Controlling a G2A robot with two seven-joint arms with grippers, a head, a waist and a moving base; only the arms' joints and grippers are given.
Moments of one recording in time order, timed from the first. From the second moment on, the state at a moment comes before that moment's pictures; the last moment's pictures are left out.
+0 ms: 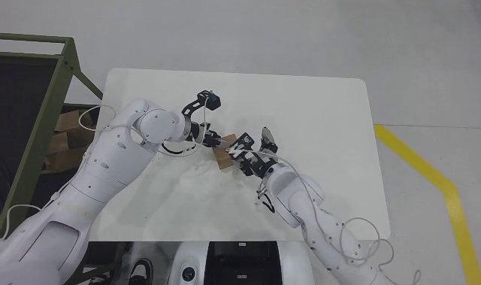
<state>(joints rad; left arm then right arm) 0.82 -0.96 -0.88 -1.49 0.41 -0.16 -1.16 -1.30 -1.40 0.88 -1.79 -1.65 -0.09 0.70</state>
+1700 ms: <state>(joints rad) 0.82 -0.97 -0.89 -1.48 0.42 -0.16 -1.18 -1.29 -1.44 0.84 -1.75 -1.81 -0.06 0.72</state>
